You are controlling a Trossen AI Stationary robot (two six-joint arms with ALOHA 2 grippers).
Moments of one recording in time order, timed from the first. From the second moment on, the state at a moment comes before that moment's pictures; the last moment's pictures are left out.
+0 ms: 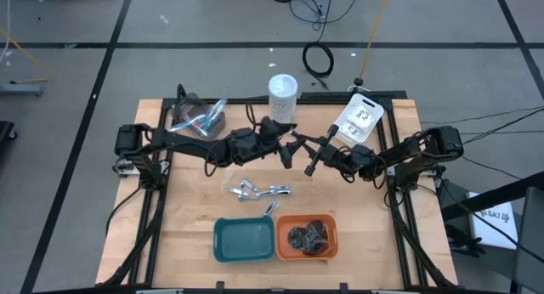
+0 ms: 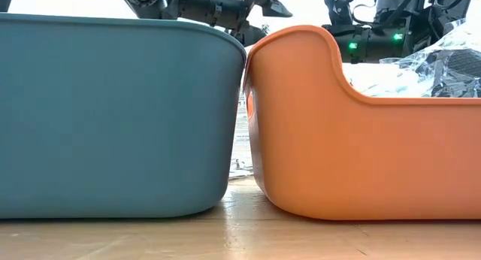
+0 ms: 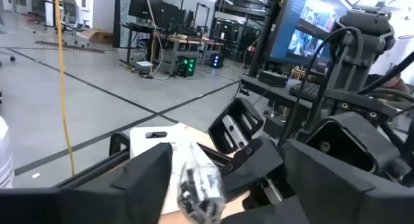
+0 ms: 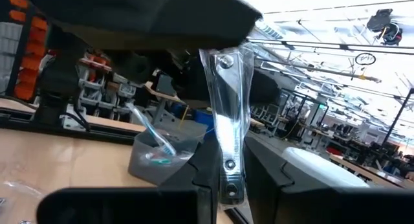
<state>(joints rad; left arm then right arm) 0.05 1.74 1.09 0.71 -0.32 -0.21 -0.03 1.56 0.40 1.44 0.42 -0.47</state>
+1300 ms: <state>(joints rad) -0.08 1.35 1.09 -0.22 -0.16 -0.25 -0.09 1.17 0.40 0.80 0.34 -0.12</state>
